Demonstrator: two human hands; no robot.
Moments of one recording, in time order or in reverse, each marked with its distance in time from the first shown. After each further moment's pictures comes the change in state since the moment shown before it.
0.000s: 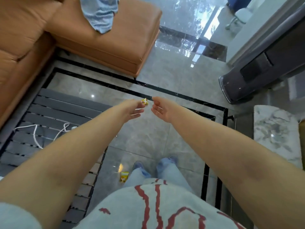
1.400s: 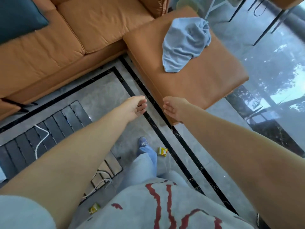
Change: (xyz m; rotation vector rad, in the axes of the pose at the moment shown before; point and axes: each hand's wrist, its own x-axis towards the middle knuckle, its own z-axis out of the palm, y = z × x) left_hand 0.259 0.303 -0.182 -0.805 0.456 -0.029; right_hand 0.251 -0.347 0.328 -0.779 -0.233 0.029
